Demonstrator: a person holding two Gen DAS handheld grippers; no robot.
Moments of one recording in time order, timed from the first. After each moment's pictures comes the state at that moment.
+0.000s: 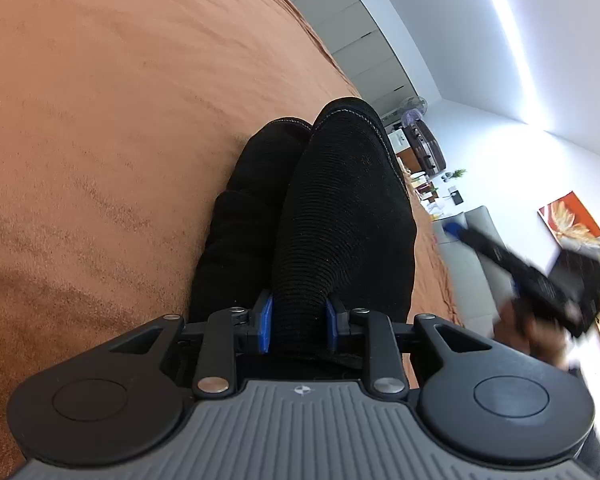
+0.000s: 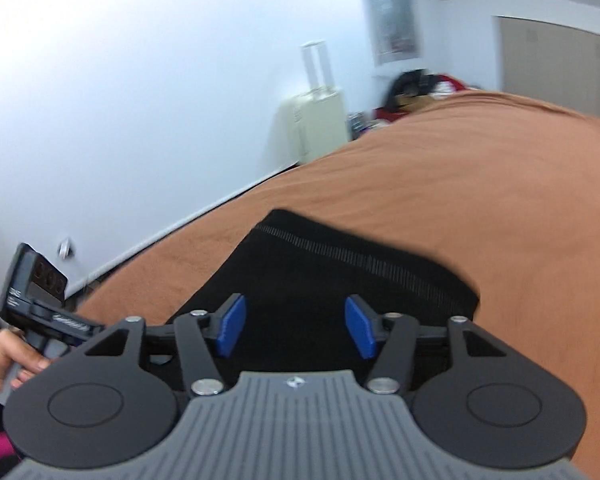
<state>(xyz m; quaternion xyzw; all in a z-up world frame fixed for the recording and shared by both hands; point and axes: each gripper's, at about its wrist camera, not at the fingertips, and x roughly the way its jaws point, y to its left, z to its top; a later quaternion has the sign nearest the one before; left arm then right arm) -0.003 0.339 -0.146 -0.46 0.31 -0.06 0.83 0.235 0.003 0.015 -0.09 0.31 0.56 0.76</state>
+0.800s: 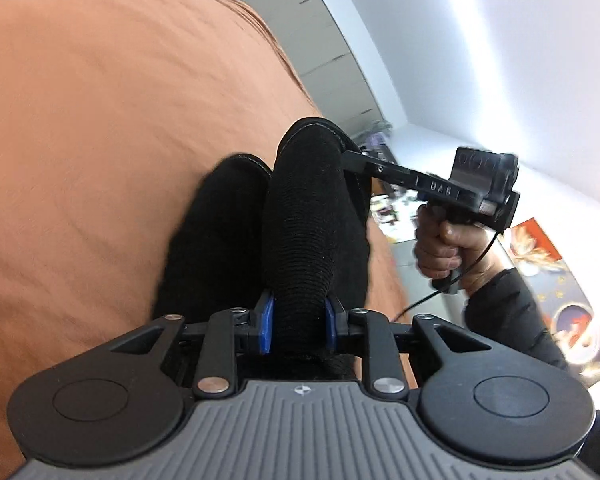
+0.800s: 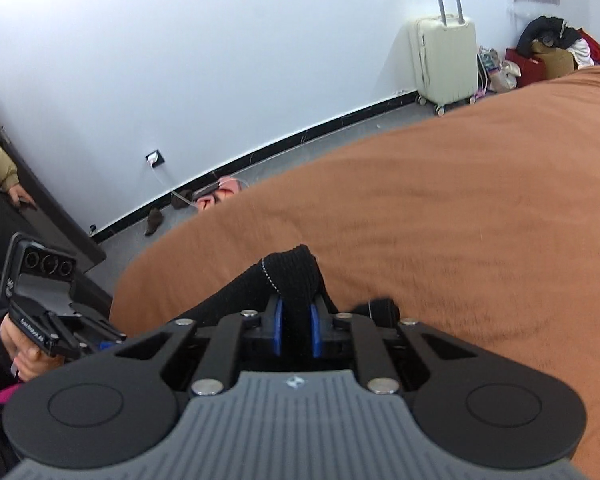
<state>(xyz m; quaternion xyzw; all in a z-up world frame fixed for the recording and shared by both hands) -0.016 0.370 -0.111 -0.49 0.27 -0.08 0.83 0.321 0.163 0.035 -0.17 0.39 0.68 0.60</state>
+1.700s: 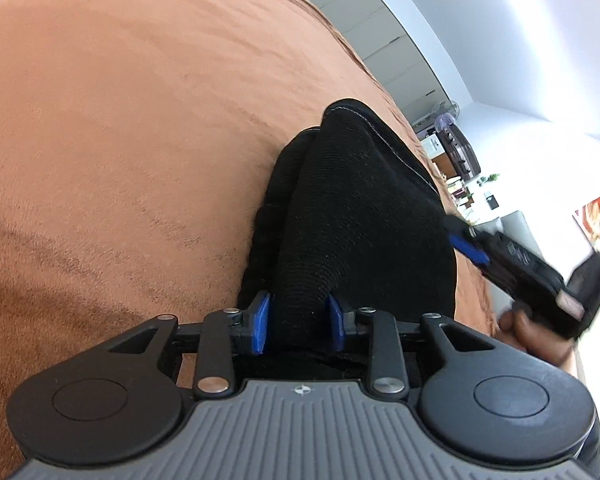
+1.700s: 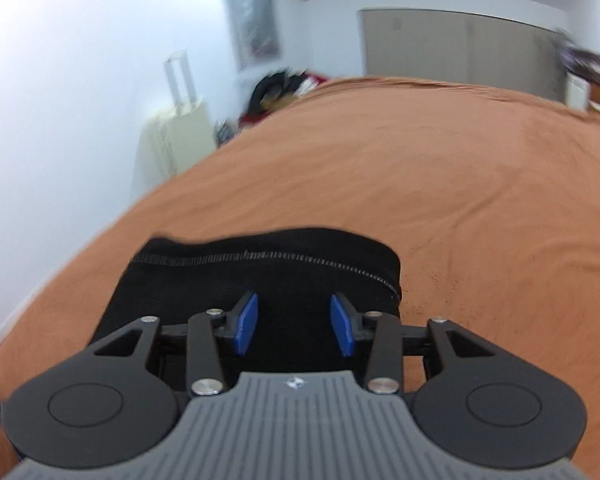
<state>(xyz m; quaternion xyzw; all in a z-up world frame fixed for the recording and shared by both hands) 0.024 0.326 -0.144 -0.42 0.33 0.00 0.84 0.237 0.035 -0.020 -0.02 0.32 0.35 0.88</state>
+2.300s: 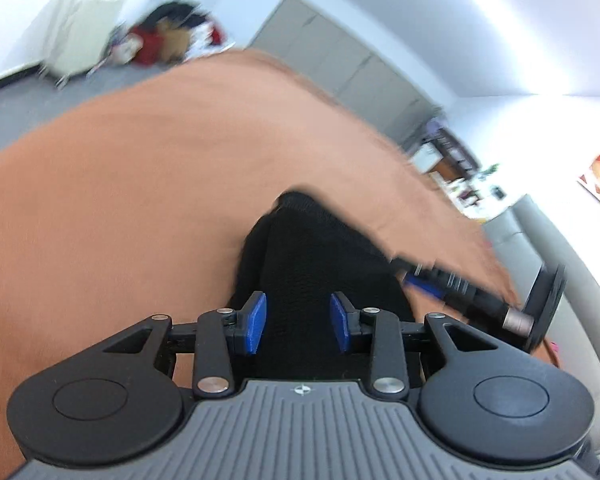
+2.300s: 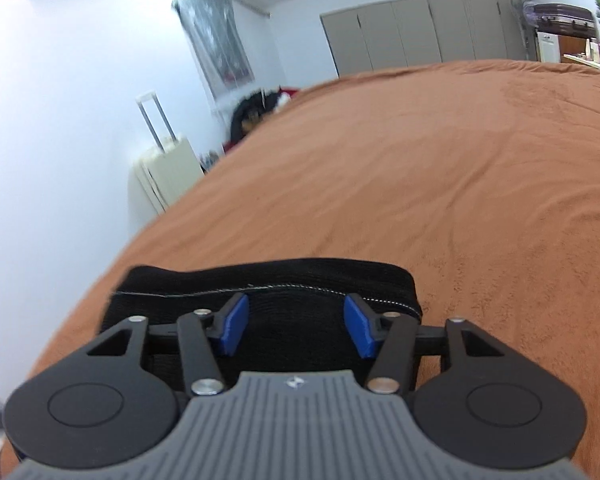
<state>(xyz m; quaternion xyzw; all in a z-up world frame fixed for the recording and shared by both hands) 0.036 0.314 -0.047 -0.31 0.28 0.01 0.91 0.259 0.023 -0.031 0.07 0.32 0.33 0.88</state>
